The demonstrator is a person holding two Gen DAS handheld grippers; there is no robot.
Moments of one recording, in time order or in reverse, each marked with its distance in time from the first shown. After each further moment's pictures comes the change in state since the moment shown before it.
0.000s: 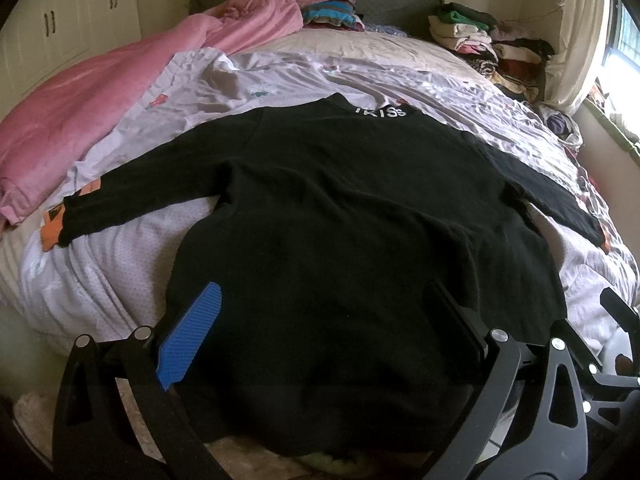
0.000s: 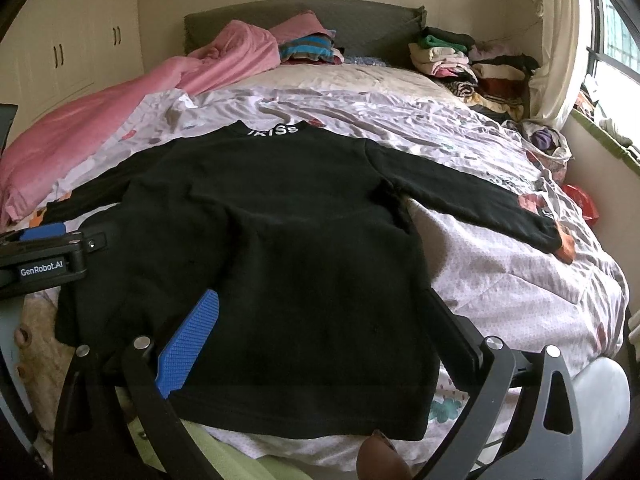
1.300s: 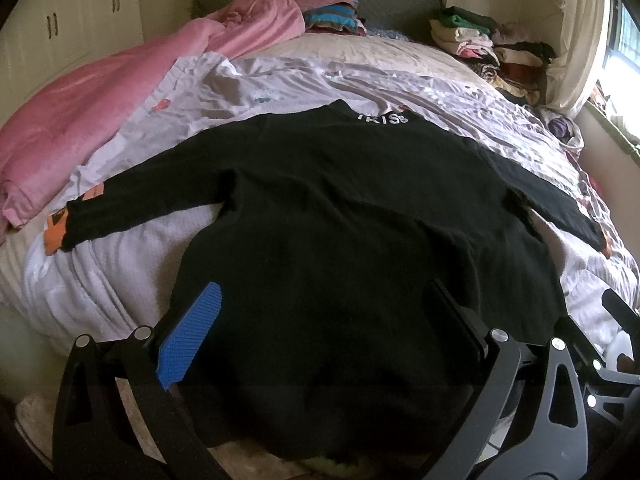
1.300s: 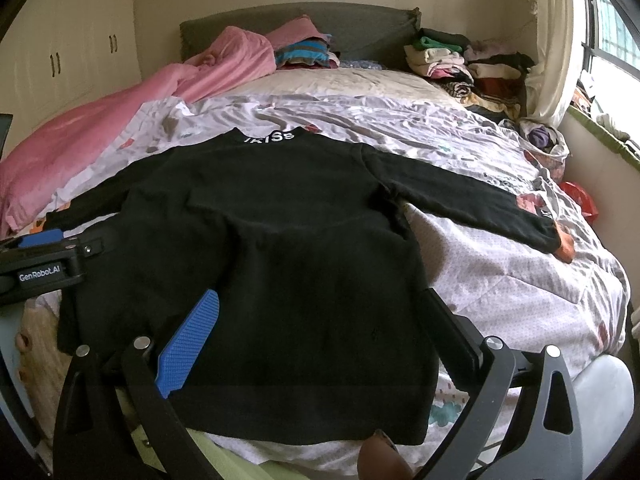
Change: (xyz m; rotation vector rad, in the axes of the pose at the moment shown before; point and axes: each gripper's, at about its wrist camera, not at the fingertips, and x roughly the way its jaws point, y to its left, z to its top) left arm -0.006 -0.002 0.000 0.004 -0.012 0.005; right arm -0.001 -0.001 0.002 0.016 -0.016 0.000
